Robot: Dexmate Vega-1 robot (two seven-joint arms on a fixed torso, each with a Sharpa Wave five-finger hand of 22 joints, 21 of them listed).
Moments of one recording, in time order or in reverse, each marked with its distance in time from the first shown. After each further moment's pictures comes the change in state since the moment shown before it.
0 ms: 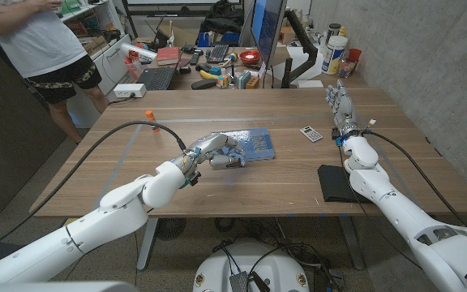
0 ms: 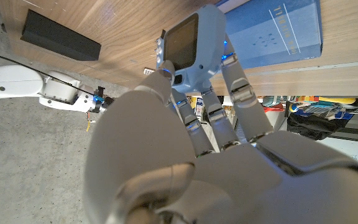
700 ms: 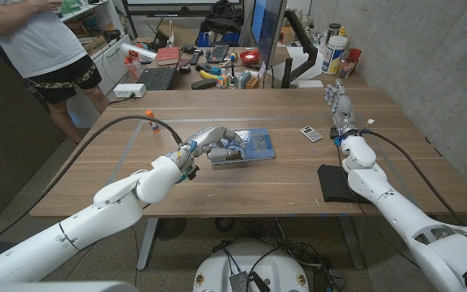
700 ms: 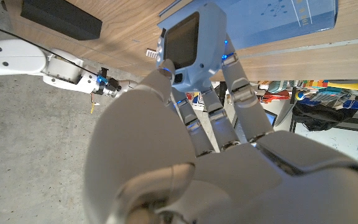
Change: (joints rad) left arm 0.019 0.013 -0.058 -0.019 -0.041 -0.056 0.021; left_hand 0.006 -0.006 0.000 0.000 0.006 0.011 0.011 0.004 -0.001 0.015 0.015 -0.001 0.016 0.022 0.009 -0.009 0.004 -0.005 0.002 0.000 0.002; right arm 0.004 0.012 -0.007 0.003 -0.015 0.007 -0.018; right_hand 0.000 0.000 0.000 0.000 0.000 0.000 0.000 0.000 0.000 0.000 0.000 0.000 0.000 0.000 0.000 0.000 0.000 0.000 0.000 0.000 0.000
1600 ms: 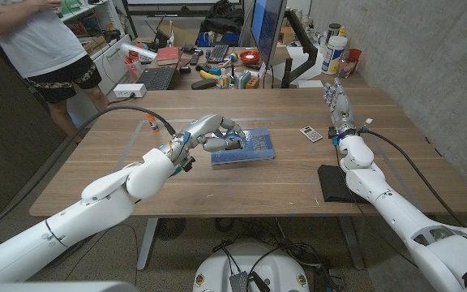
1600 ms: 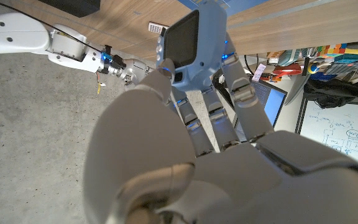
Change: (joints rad) left arm 0.037 0.023 -0.085 -0.046 0.002 -0.061 0.028; left_hand -0.004 0.004 0.000 0.000 -0.004 0.011 0.011 0.008 0.000 0.014 0.003 -0.001 0.023 0.011 0.011 0.000 0.005 0.004 0.004 -0.008 -0.001; right arm -0.008 0.000 -0.003 -0.025 -0.011 -0.001 -0.017; right_hand -0.005 0.005 0.000 0.000 -0.005 0.000 0.000 0.000 0.000 0.000 0.000 0.000 0.000 0.000 0.000 0.000 0.000 0.000 0.000 -0.004 0.000
